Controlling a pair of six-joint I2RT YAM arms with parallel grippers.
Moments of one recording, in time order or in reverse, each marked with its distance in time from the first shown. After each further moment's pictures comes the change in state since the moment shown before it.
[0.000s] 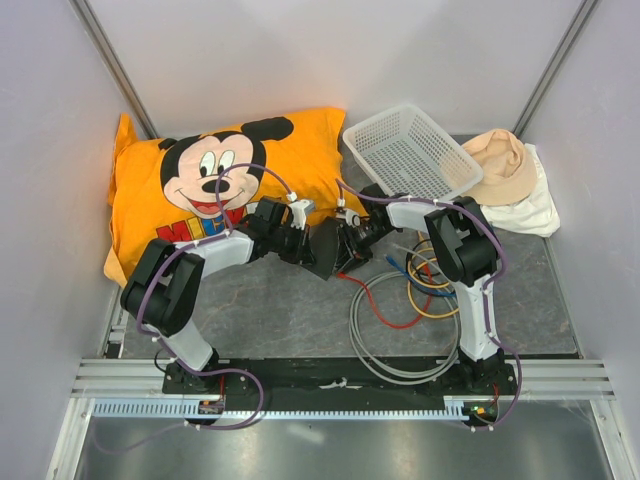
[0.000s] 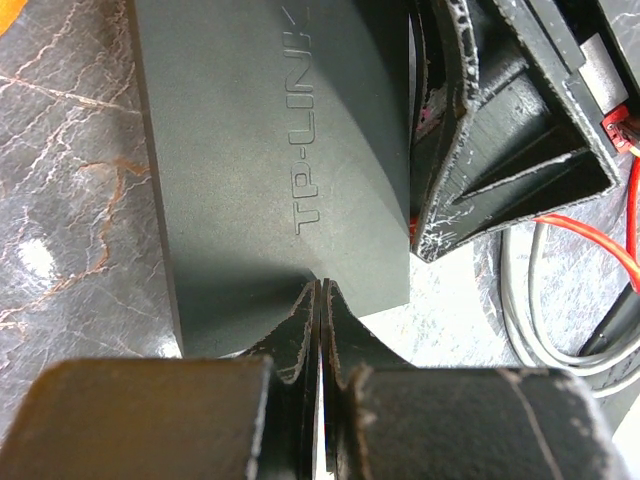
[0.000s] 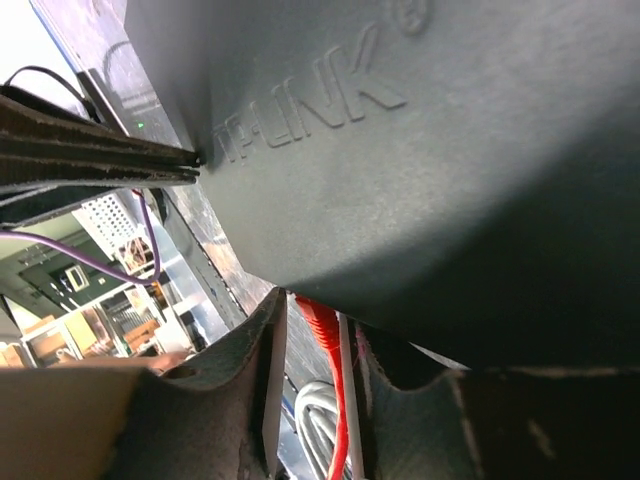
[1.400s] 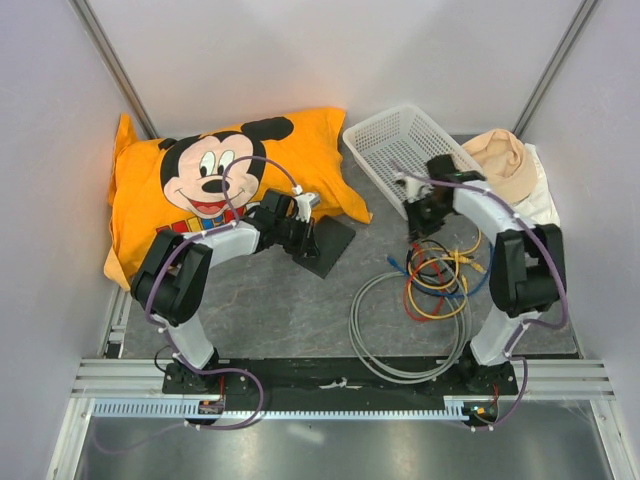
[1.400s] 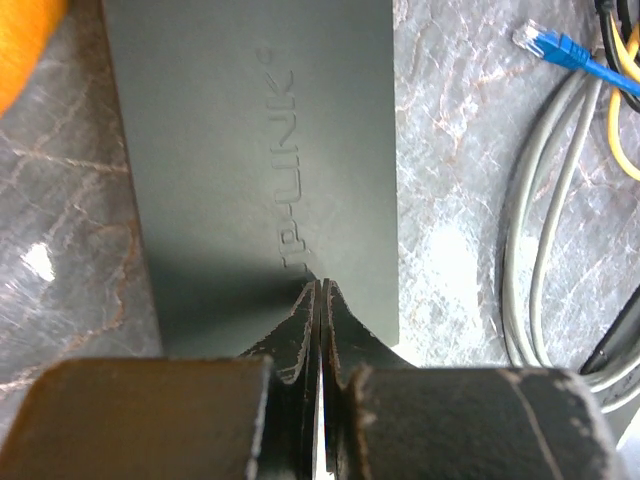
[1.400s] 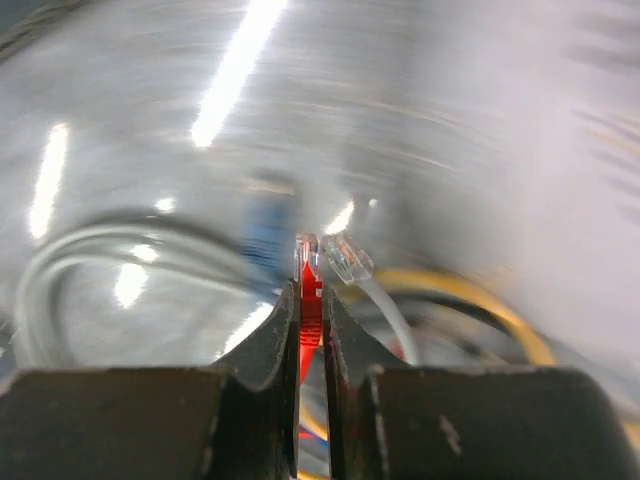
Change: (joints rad) left arm 0.000 0.074 0.092 -0.023 0.008 0.011; right arm -0.211 -0.374 -0.056 -0.272 0.505 -0.541
